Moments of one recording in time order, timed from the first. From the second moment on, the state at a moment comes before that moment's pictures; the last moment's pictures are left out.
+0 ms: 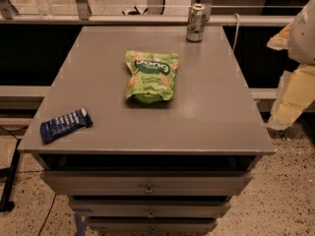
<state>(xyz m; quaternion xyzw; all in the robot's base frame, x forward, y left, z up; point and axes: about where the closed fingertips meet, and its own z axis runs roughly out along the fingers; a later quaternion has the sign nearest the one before) 0.438 -0.217 0.976 -0.60 0.78 -0.03 0.16</state>
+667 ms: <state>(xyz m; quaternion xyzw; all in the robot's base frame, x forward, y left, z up) 0.447 -0.202 0.976 -0.58 0.79 -0.02 0.17</state>
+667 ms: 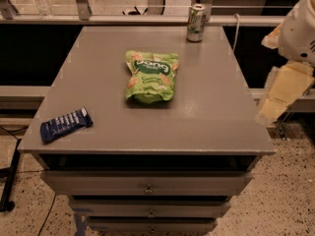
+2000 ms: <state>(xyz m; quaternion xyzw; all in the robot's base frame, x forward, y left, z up) 0.483 -0.165 0.966 -0.50 0.84 0.02 0.20</state>
